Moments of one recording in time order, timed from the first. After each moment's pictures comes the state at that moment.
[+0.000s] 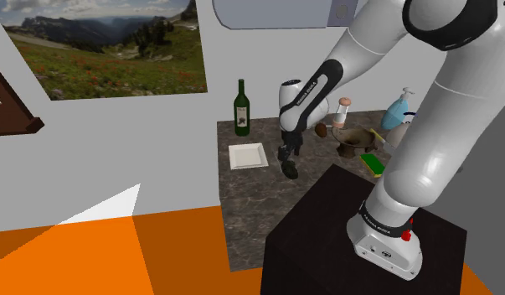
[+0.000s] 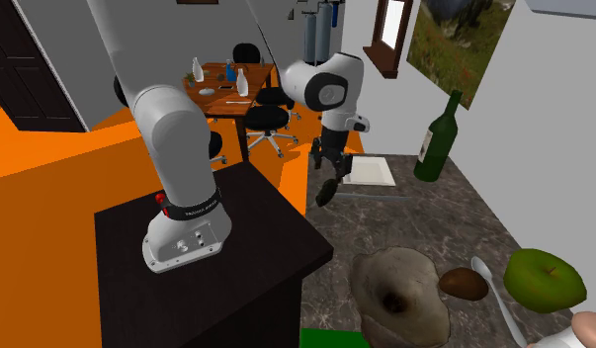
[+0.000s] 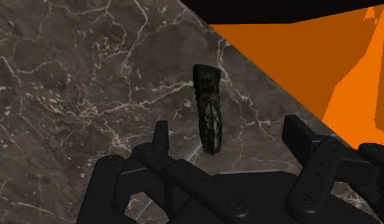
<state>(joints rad) 0.02 0.02 -0.18 -2.67 -0.07 2.55 -0.12</state>
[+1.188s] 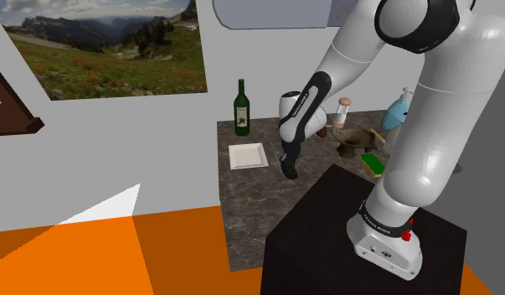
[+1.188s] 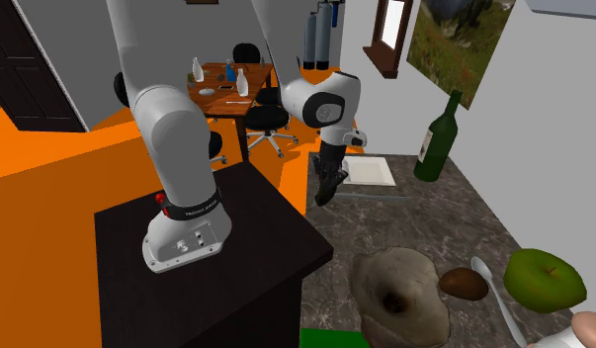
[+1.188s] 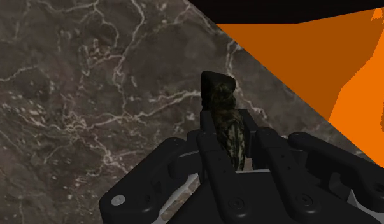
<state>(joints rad) 0.01 0.14 -0.17 -2.68 -0.04 2.69 -0.15</state>
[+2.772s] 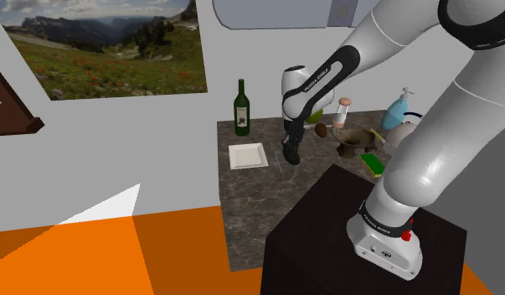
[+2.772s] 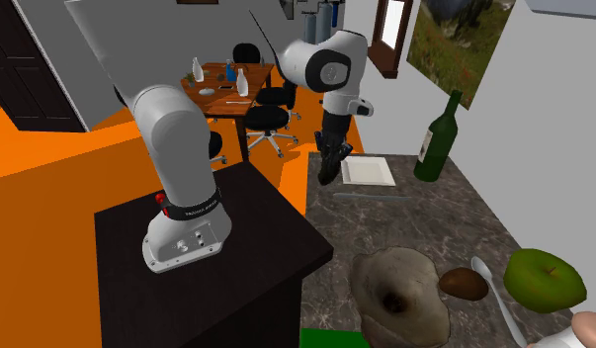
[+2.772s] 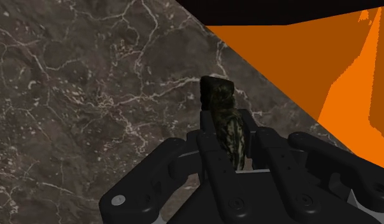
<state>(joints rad) 0.01 -0.13 -0.18 -2.67 -0.10 2.41 -0.12</state>
